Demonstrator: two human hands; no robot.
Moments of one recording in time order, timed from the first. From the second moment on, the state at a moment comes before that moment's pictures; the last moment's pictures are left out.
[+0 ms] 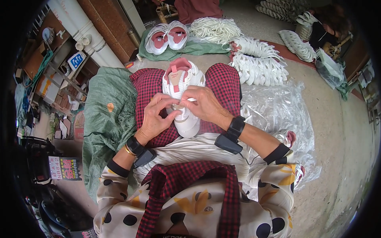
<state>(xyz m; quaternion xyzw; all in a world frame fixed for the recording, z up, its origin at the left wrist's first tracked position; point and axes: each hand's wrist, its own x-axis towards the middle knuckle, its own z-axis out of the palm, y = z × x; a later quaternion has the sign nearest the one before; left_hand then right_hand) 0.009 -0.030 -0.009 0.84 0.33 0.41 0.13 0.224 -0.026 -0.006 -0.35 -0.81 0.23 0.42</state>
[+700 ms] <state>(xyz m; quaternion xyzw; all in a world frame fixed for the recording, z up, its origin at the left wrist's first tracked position) 0.002 -0.024 -0.018 0.75 0.33 0.45 0.35 0.205 -0.043 0.011 -0.41 -0.81 0.19 0.37</state>
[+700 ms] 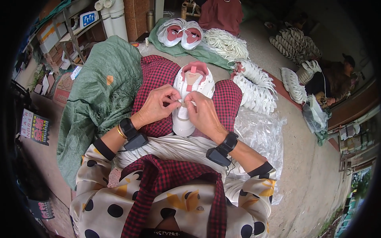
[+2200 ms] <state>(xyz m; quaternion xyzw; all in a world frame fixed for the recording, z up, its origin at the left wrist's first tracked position) -0.482 -0.121 0.174 0.54 0.71 0.32 -0.31 0.234 -0.047 0.015 -0.46 -0.75 0.35 0.33</state>
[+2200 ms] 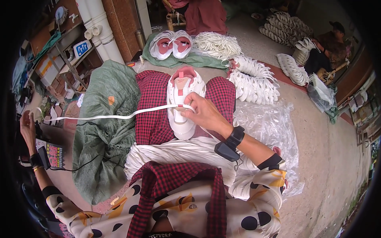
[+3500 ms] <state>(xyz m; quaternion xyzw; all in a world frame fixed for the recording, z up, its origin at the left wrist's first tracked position) -0.002 -0.030 0.003 0.88 0.33 0.33 0.09 0.250 -0.064 0.017 -0.44 -0.83 0.15 0.31</state>
